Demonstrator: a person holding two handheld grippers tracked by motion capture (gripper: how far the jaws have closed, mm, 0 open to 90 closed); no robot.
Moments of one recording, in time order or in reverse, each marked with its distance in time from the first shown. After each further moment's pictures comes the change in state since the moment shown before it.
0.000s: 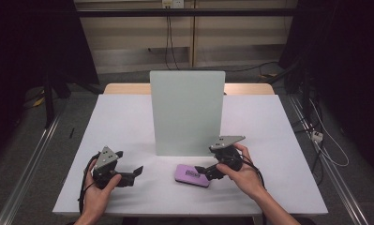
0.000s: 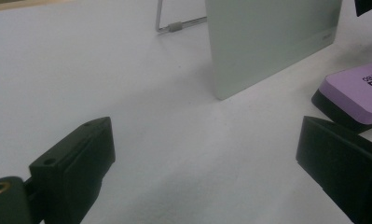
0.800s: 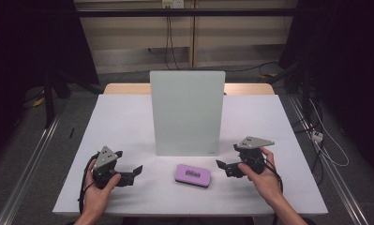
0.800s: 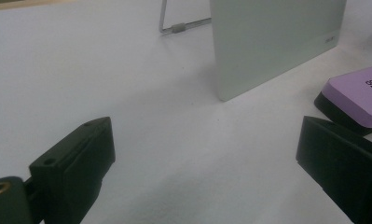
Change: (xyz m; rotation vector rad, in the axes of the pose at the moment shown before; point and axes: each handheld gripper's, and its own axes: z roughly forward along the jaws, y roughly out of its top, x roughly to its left) left arm 0.001 0.000 0.000 -0.006 0.007 -0.013; right arm -0.025 -0.034 -0.044 -0.083 -0.192 0.123
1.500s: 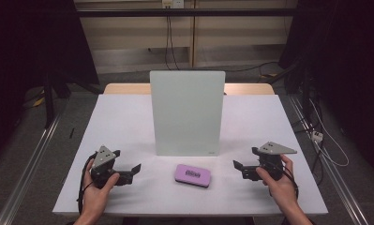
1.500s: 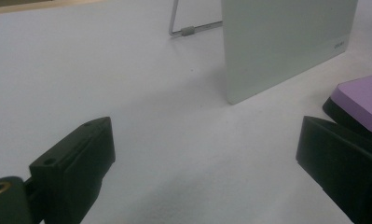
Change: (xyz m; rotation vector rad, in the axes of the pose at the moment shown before) left arm 0.002 0.000 -0.003 -0.012 0.029 -0.023; right arm -0.025 -0.031 -0.032 -0.059 -0.101 0.080
